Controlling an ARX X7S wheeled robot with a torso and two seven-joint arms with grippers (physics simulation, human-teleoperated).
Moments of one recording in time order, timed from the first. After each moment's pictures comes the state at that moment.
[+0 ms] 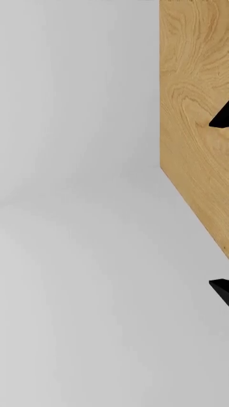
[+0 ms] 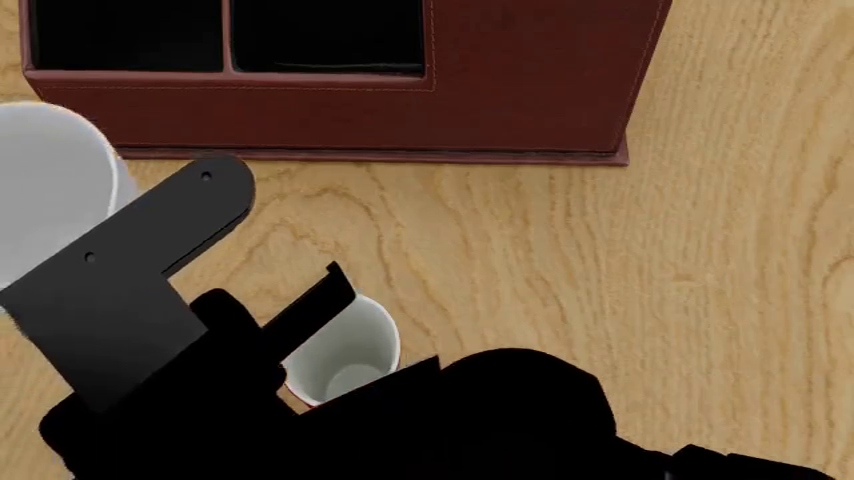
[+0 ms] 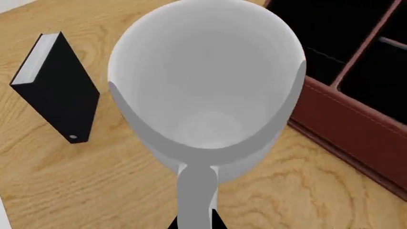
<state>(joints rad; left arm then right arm) 0.64 -0.54 -0.87 1.01 -0.63 -0.15 -0.69 1.30 0.26 -0.91 -0.44 1.69 0.99 1.00</state>
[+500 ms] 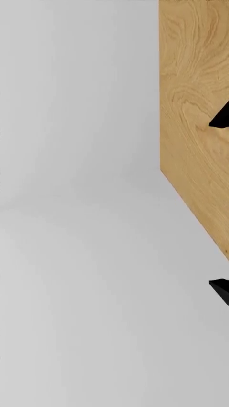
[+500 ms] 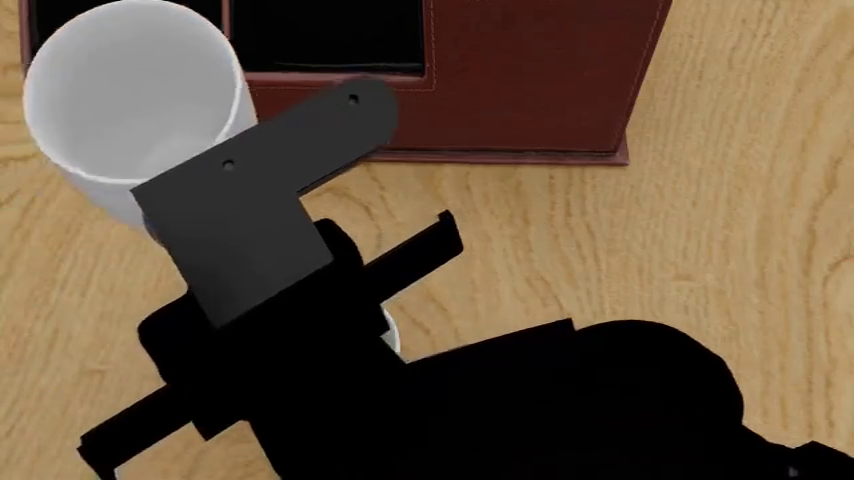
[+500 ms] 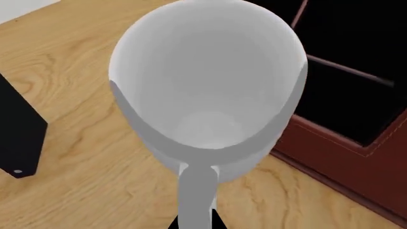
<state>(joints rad) 0.62 -0.56 -0.86 1.01 -0.62 -0.17 -0.70 1.32 0.39 -0.83 -0.47 1.74 0.95 1.05</state>
